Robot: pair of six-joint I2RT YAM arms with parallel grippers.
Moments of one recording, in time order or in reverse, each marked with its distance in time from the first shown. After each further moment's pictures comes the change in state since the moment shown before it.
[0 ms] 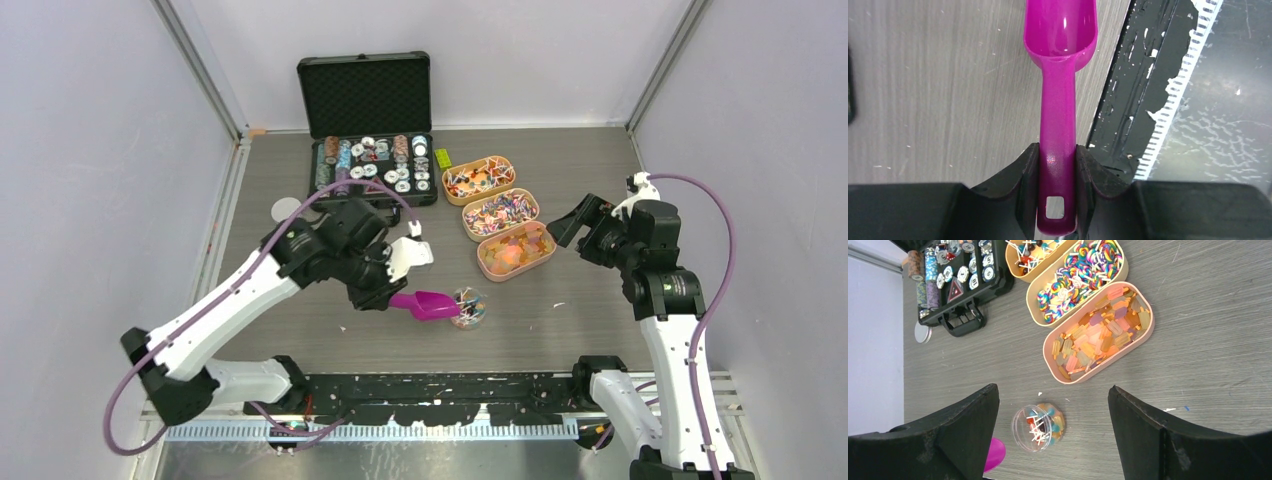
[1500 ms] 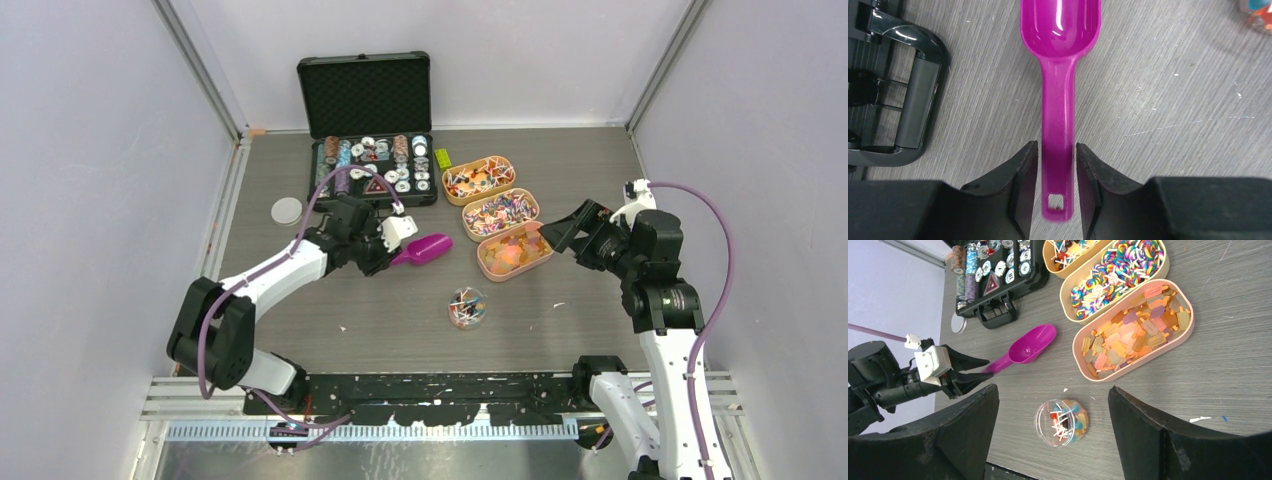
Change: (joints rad) left arm 0.371 0.164 -0.510 0.898 0.030 0.235; right arm 0.000 -0.075 -0.058 0.066 -0.114 0.058
